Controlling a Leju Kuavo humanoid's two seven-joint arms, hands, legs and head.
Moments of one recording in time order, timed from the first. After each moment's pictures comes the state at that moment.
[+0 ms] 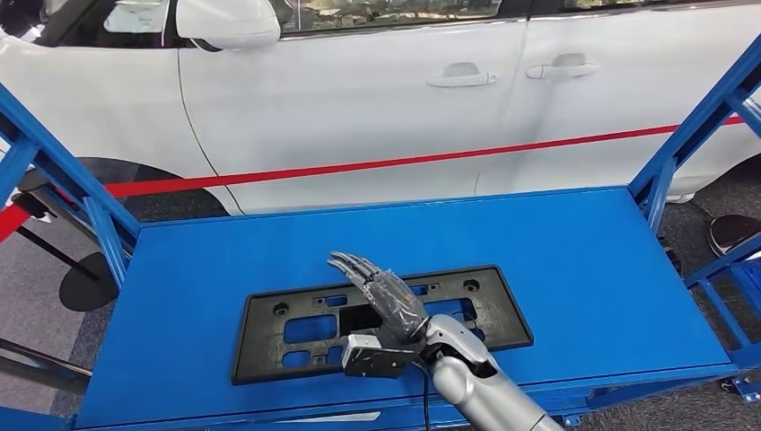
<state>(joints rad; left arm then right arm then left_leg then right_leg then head) -0.09 -0.19 1.24 -0.20 -1.13 0.08 -0.07 -0.40 0.01 0.72 -1.08 0.70 -0.19 -0.43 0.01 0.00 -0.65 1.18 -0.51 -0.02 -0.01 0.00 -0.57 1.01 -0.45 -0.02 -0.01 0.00</state>
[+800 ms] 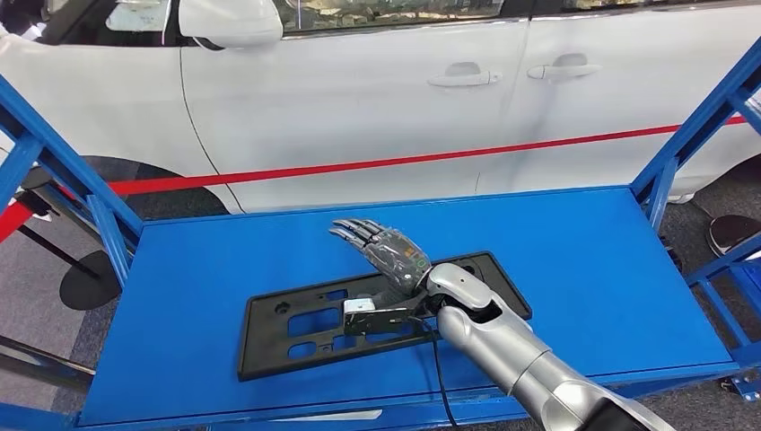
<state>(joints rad) -0.09 -0.18 1.24 -0.20 -1.13 0.06 -0.08 -0.67 -0.02 0.83 -0.89 0.81 -0.19 -0.42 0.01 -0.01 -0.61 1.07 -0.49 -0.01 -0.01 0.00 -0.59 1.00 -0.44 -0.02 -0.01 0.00</state>
